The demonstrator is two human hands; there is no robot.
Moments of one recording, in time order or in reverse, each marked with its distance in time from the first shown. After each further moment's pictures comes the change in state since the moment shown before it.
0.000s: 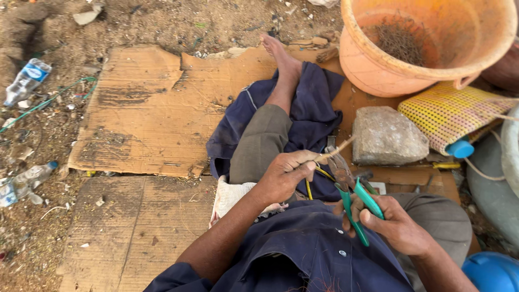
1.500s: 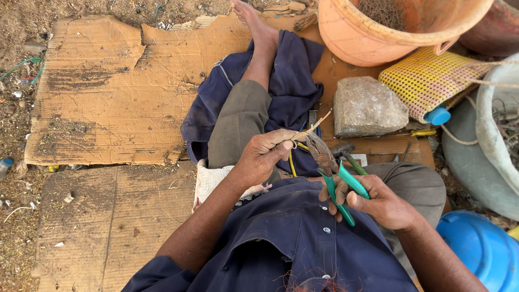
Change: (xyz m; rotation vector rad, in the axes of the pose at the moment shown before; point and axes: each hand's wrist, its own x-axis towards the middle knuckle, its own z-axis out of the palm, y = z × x) left_hand -0.002 -0.018 -0.005 0.023 0.034 -0.070; right_hand -0.006 -0.008 0.000 0.025 -0.095 -0.008
